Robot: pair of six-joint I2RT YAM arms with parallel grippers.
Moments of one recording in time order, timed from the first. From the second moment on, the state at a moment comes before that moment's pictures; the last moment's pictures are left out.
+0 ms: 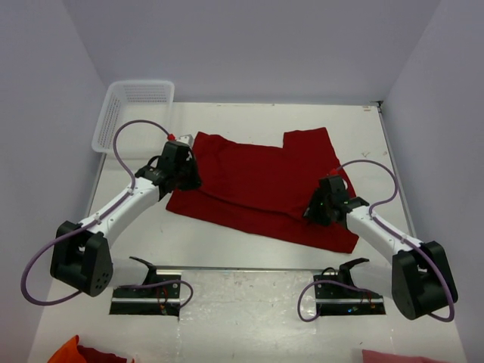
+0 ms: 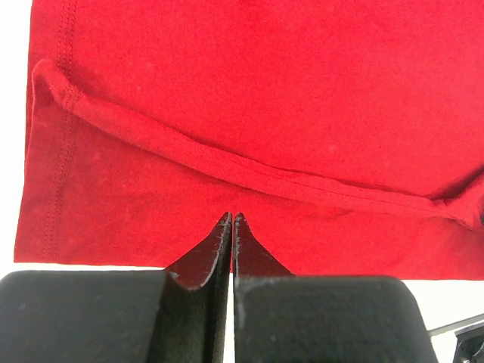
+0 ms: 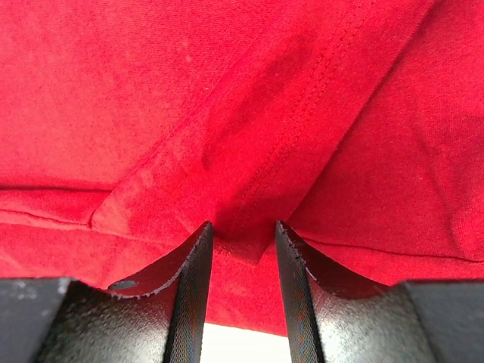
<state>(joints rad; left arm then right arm) -0.39 1.32 0.93 -0.46 0.02 -0.52 0.31 1.17 0.54 -0.41 0.01 0.75</state>
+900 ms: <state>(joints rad) -0.39 1.35 0.93 -0.46 0.02 -0.52 0.37 1.21 0.57 -0.42 0.04 0.77</state>
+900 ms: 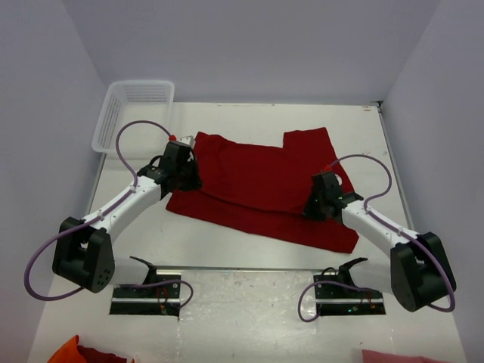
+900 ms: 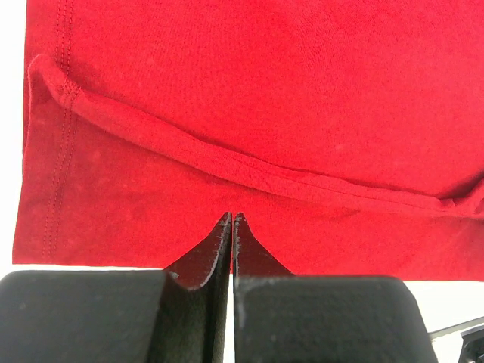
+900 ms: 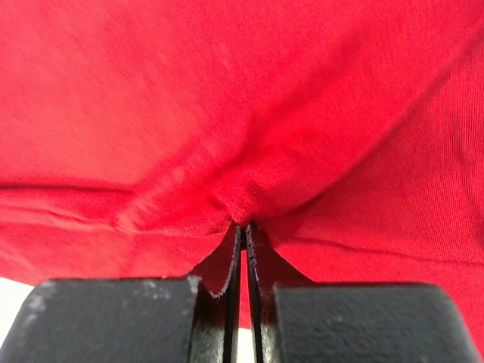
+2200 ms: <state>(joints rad) -0.40 1.47 0.90 -0.45 0.08 -0.51 0.37 1.18 0.86 -0.49 0.15 0.60</state>
